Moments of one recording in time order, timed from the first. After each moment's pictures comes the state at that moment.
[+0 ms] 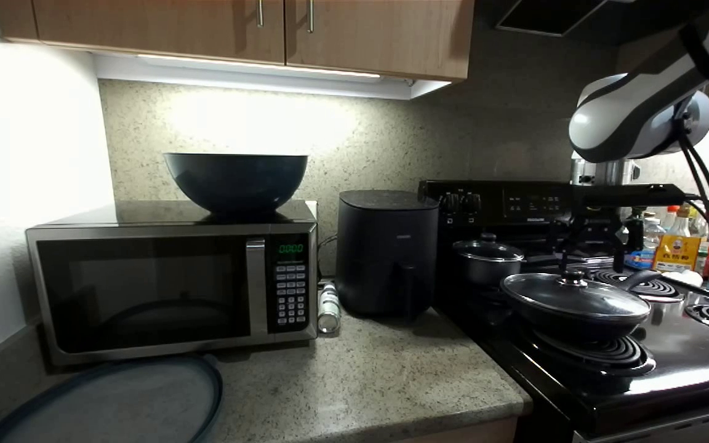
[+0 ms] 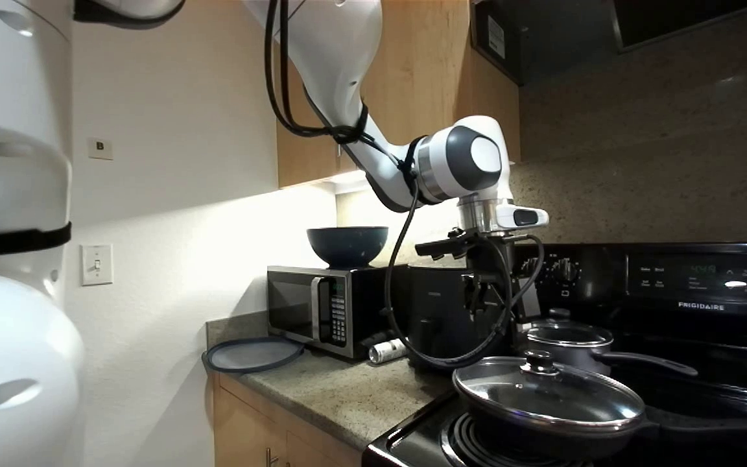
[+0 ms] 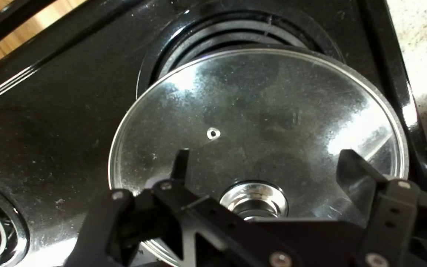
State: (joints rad) arm -0.20 0.01 -0.12 -2.15 -0.12 2.17 0.46
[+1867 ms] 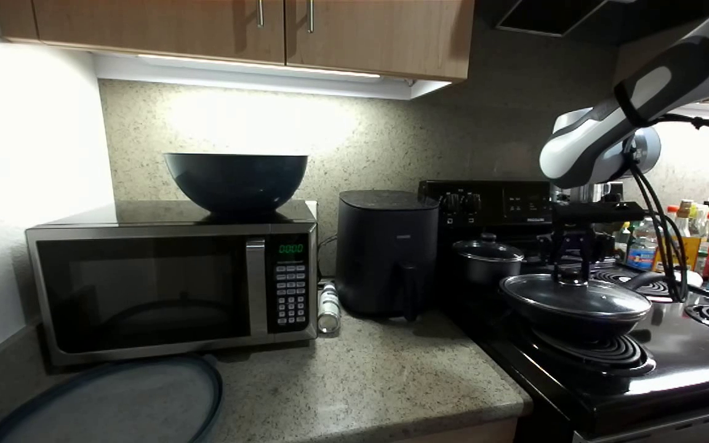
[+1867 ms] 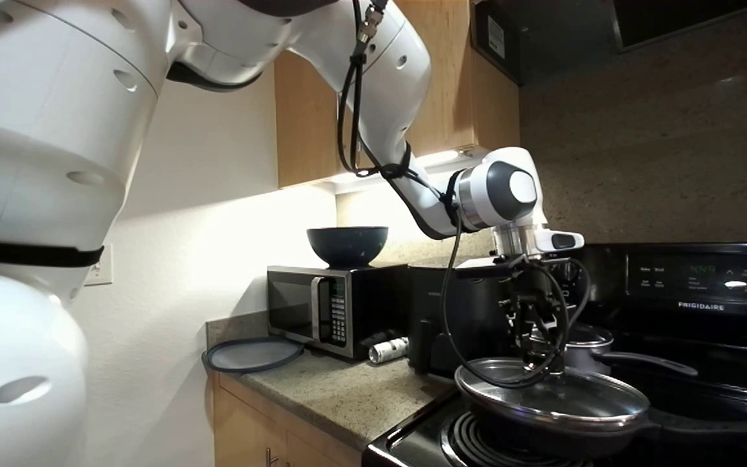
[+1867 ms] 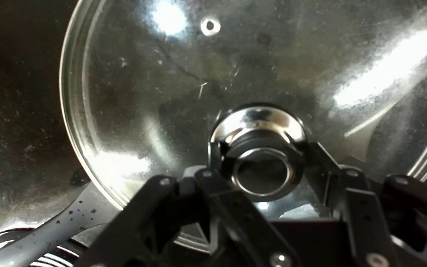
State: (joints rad) arm -0.18 0.27 -0.19 -1.92 -0.12 2.22 0.39
